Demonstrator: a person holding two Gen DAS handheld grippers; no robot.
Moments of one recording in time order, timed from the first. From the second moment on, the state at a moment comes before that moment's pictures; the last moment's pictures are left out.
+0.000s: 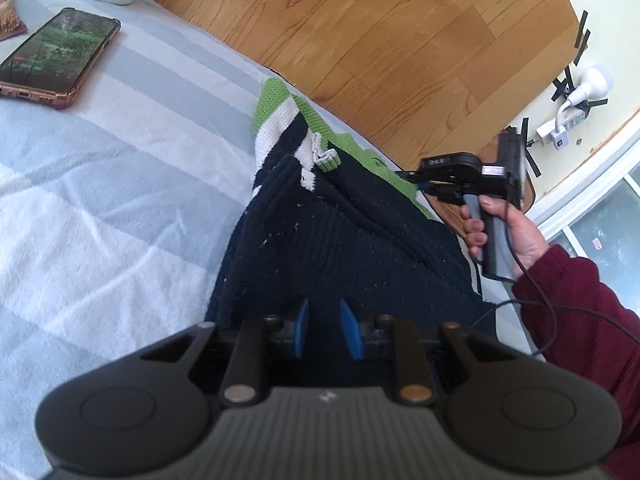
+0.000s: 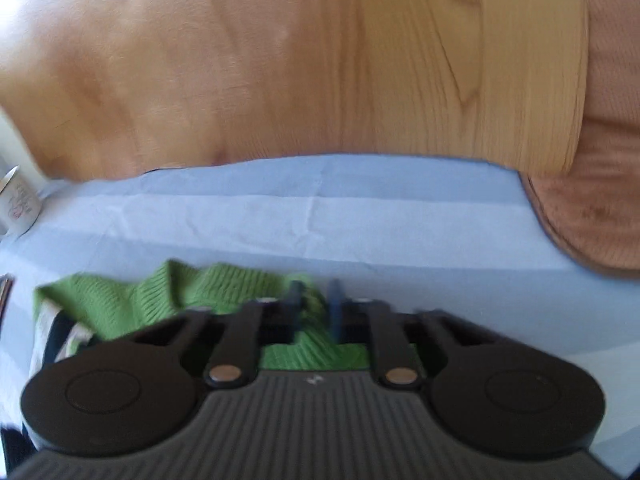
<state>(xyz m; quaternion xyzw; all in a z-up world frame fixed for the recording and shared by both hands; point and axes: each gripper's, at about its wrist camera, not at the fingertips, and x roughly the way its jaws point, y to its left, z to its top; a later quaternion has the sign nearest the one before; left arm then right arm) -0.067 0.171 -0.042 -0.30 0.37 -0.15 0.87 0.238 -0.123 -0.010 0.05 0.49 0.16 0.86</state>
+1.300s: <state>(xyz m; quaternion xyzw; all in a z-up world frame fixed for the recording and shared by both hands) -0.099 0.202 0.006 -0.37 0.32 -0.14 0.86 -0.023 -0.106 0.043 0.13 0.37 0.42 0.82</state>
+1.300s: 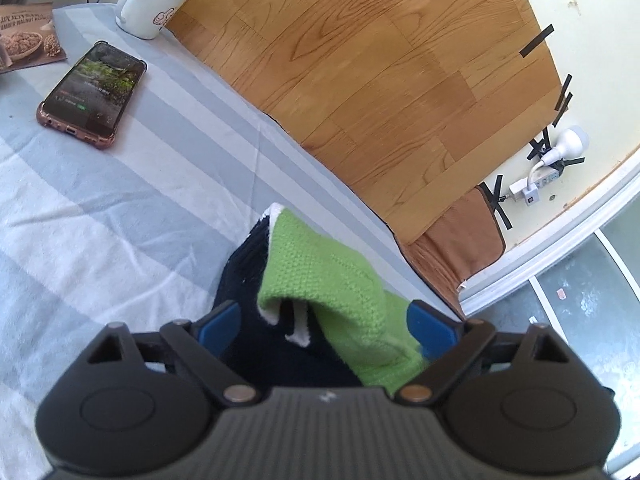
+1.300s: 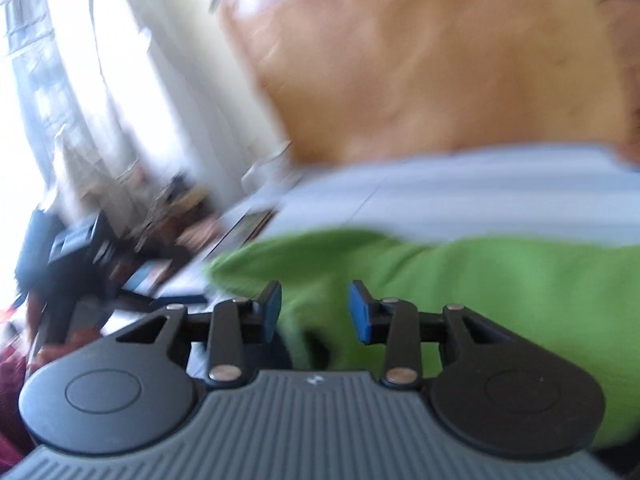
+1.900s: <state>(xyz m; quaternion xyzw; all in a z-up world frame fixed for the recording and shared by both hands) -0.089 0.188 -0.009 -0.29 0.36 -0.09 0.88 -0.045 -0.270 0.067 0.21 0.29 0.13 0.93</state>
